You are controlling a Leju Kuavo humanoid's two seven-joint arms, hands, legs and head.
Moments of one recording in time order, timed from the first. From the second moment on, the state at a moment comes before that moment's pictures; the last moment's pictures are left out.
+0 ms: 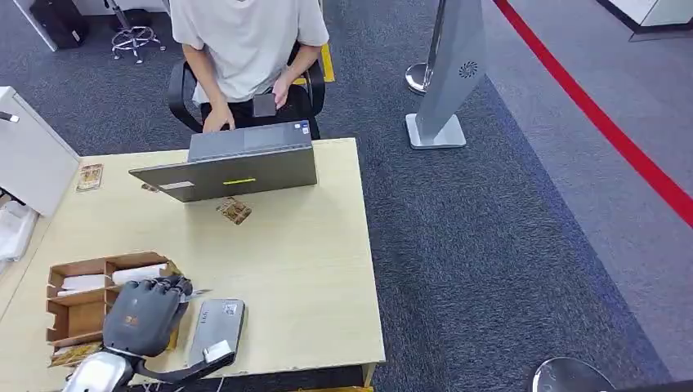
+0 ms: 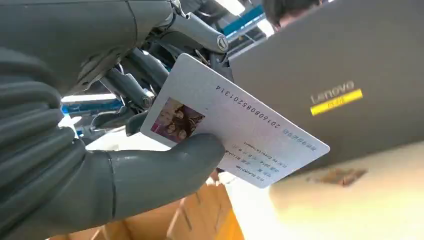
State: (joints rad) left arm 0.06 0.34 -0.33 -1.74 -1.39 0.17 0.00; right arm -0.03 0.20 -1.45 -0.36 1.41 0.10 -0.23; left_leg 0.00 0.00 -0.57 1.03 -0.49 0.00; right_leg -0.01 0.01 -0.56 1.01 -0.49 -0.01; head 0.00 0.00
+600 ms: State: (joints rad) left arm 0.10 0.34 -0.39 -1.63 -1.37 0.15 -0.01; right arm -0.03 0.20 -1.45 -0.37 1.42 0.12 -0.23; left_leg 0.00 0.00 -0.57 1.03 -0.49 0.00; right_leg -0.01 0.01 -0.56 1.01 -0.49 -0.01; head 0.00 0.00
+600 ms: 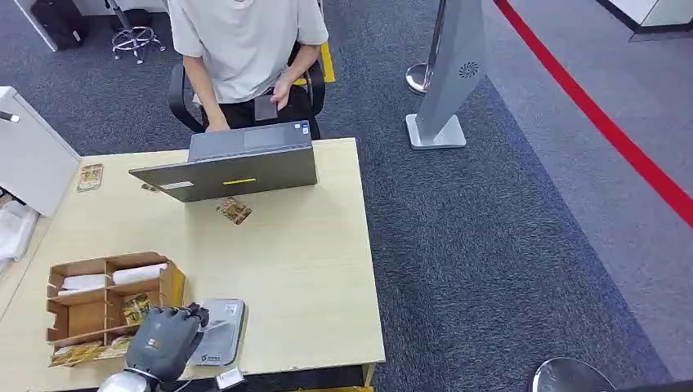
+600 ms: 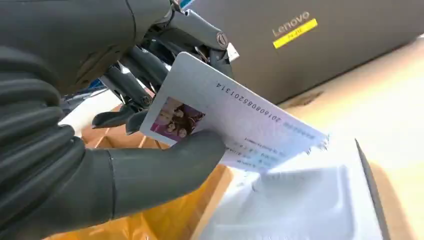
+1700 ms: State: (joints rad) left arm -0.26 0.47 -0.14 -1.71 -1.49 0.19 0.08; right arm -0.03 0.19 -1.45 -0.34 1.51 0.09 -0.24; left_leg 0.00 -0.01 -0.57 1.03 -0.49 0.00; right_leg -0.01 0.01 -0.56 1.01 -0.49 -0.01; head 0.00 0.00
